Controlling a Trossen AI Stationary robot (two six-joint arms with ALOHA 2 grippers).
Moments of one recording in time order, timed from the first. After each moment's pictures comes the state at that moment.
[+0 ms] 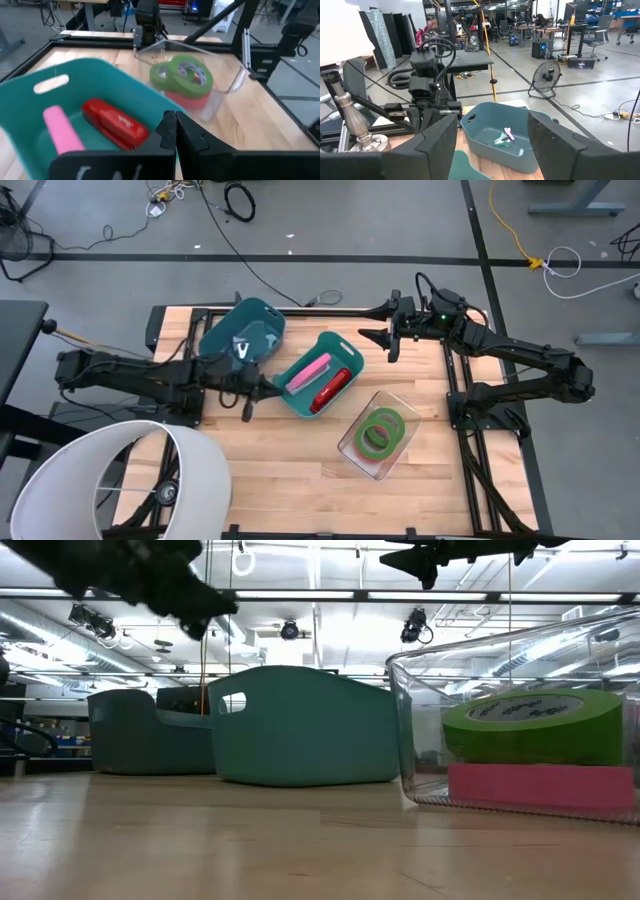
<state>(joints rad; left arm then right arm) 0.04 0.91 0.47 0.18 0.09 -0.04 -0.42 1.10 0.94 0.12 -0.32 0.04</state>
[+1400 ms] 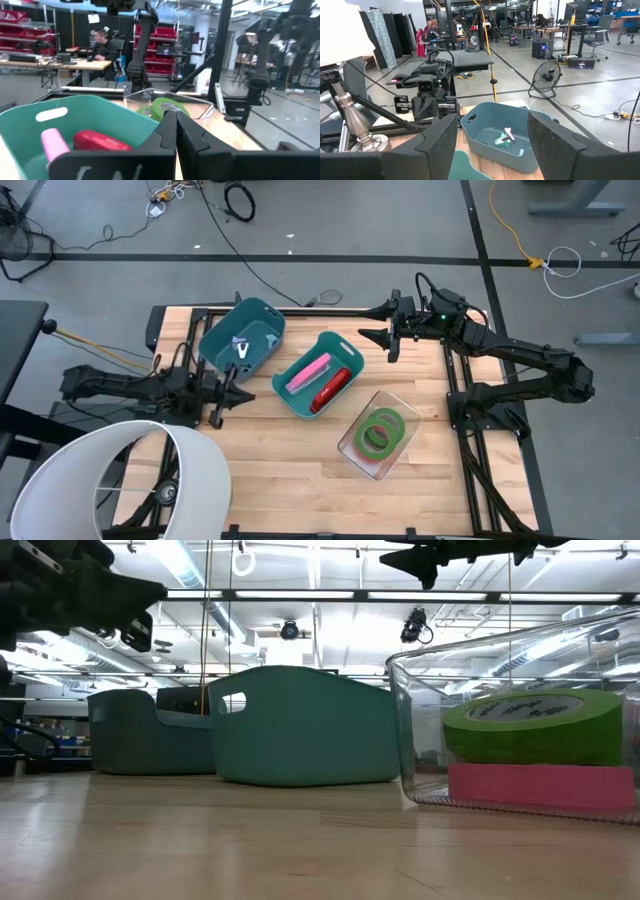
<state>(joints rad) -0.06 0.28 0.01 0.38 0.03 -0.10 -0.42 1.10 0.94 0.12 -0.32 0.04</state>
